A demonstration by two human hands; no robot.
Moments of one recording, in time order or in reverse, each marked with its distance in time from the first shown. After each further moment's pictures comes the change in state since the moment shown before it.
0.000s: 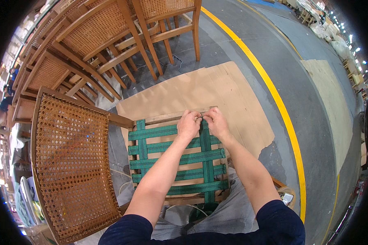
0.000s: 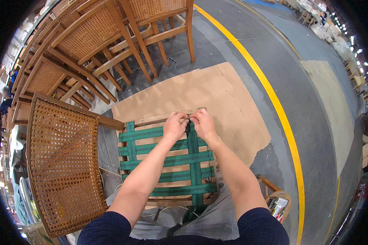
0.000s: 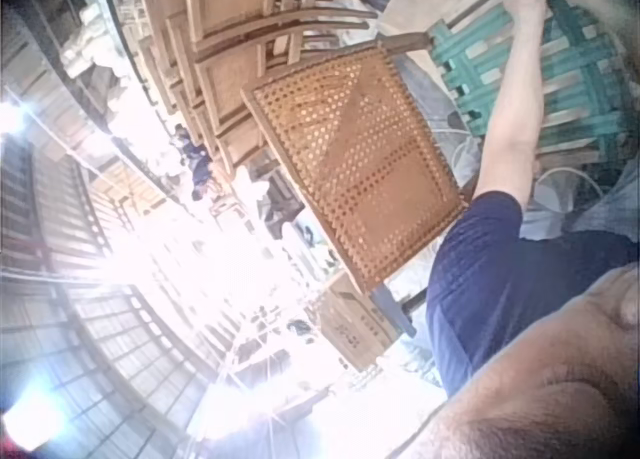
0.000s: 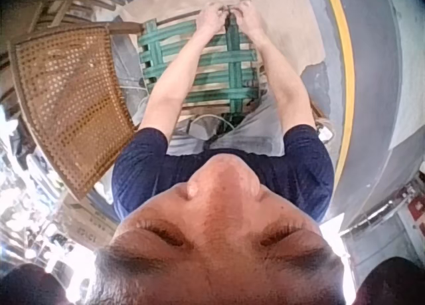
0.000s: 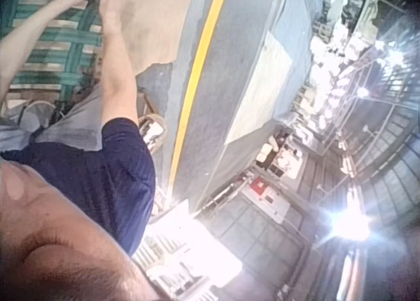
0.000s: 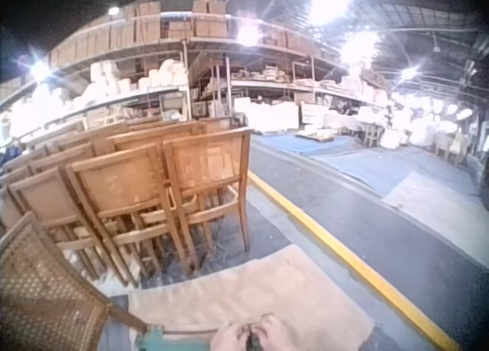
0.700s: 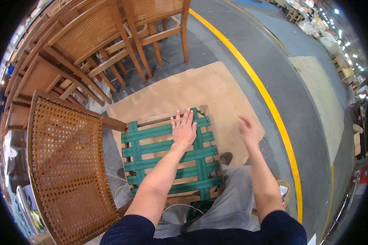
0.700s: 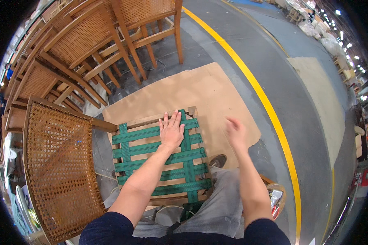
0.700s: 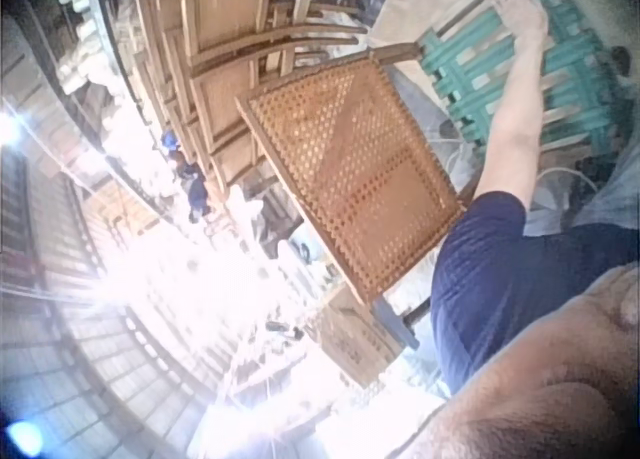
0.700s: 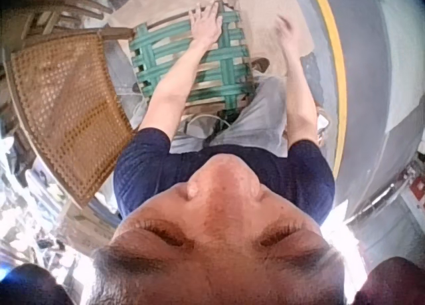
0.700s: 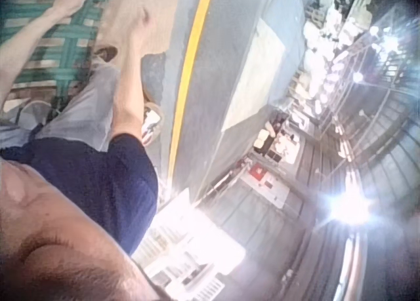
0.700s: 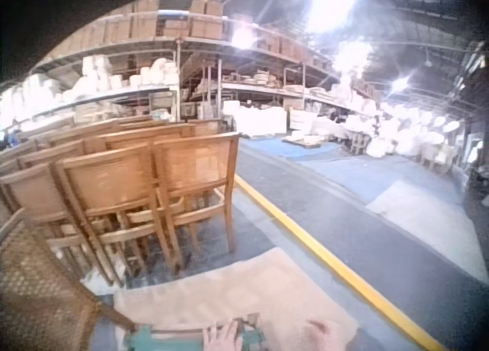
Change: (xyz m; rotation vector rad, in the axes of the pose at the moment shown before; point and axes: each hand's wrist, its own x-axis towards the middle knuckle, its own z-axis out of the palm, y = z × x) left_hand -0.031 -0.035 0.032 0.416 0.077 0.195; right_hand -0.075 0.034 -0.110 0.301 0.261 0.491
